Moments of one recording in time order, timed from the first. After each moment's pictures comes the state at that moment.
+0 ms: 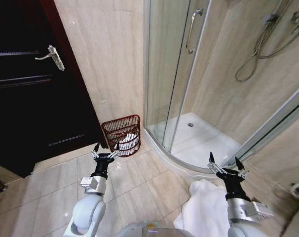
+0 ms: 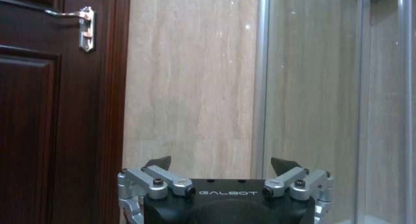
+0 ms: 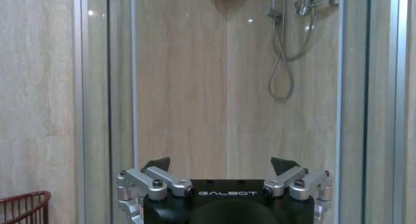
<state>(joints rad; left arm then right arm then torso) 1.62 -1.37 -0.51 -2.26 -0.16 -0.01 -0.16 -1.84 1.61 0.77 2.42 0.15 -0.01 0.01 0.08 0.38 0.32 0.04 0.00</state>
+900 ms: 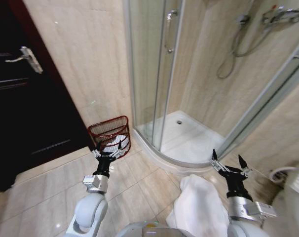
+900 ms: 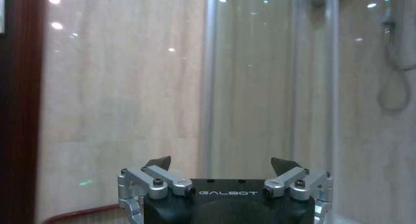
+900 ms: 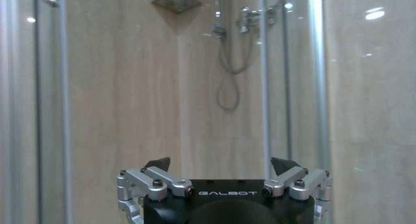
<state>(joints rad) 1.60 -1.37 -0.47 -2.26 -0.15 0.01 -0.18 -1.83 1.61 0.78 2.42 0.18 0.03 0.03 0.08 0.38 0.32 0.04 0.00</state>
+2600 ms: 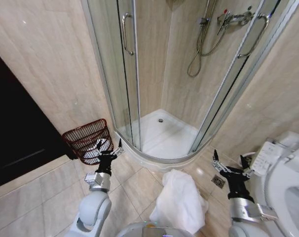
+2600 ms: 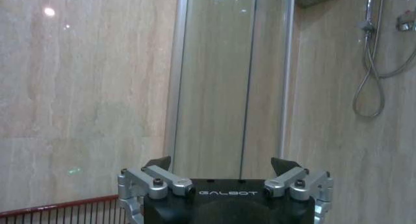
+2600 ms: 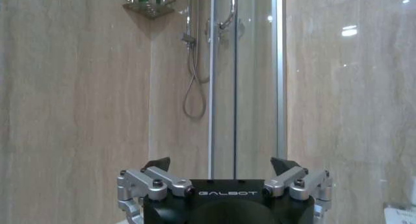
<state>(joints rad) 1.56 -1.37 -0.42 -2.28 -0.18 0.07 -0.29 -1.81 1.61 0.78 2.42 0.14 0.04 0.02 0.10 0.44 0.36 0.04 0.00</state>
